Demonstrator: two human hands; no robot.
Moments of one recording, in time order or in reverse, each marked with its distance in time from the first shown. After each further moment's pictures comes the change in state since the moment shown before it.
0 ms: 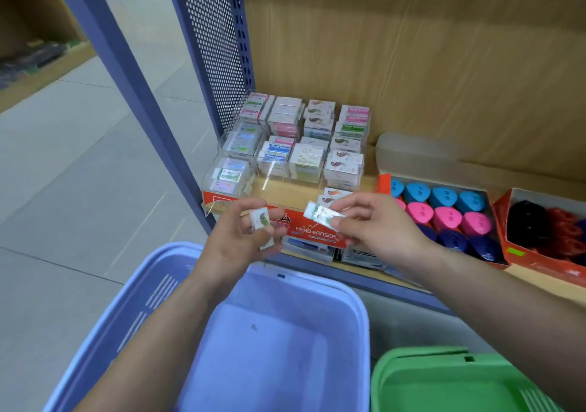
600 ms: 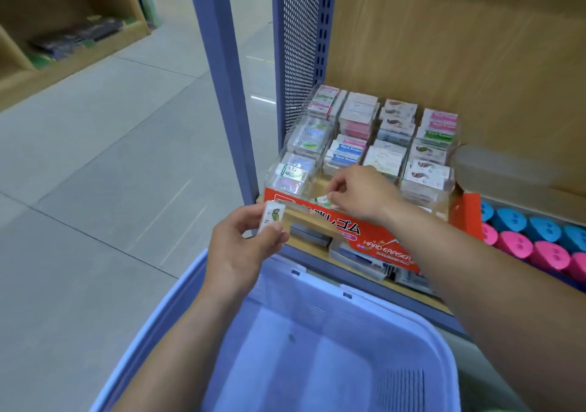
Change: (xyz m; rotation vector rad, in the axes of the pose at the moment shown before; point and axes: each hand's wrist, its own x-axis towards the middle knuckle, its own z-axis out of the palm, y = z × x) left_hand 0.012 -0.020 -0.076 0.019 0.368 0.102; right_hand 0.138 -0.024 0.103 -0.911 -0.100 -0.268
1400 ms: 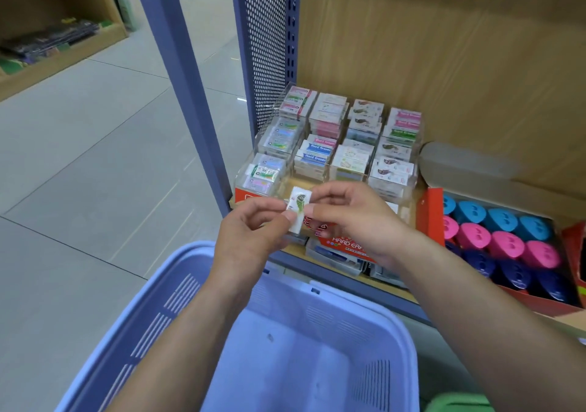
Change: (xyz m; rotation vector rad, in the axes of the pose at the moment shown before) left_hand -0.012 0.013 0.049 -0.119 -0.132 -0.030; right_hand -0.085 -0.004 -0.021 1.075 -0.084 0.118
